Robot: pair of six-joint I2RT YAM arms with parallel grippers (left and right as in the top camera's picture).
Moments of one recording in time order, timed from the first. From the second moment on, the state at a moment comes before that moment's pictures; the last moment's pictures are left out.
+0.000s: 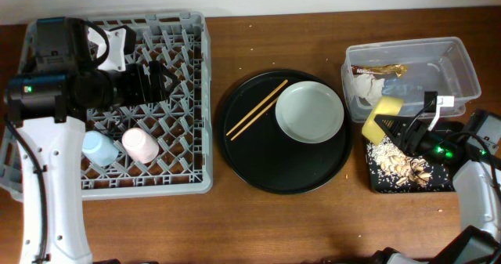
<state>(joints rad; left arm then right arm) 0.07 1.54 1.78 -1.25 0.46 -0.07 -0.59 1.40 0.82 -0.47 -1.32 -0.09</state>
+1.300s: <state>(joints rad) 0.07 1.54 1.78 -1.25 0.46 -0.07 0.67 0.82 1.42 -1.27 0.35 0.17</state>
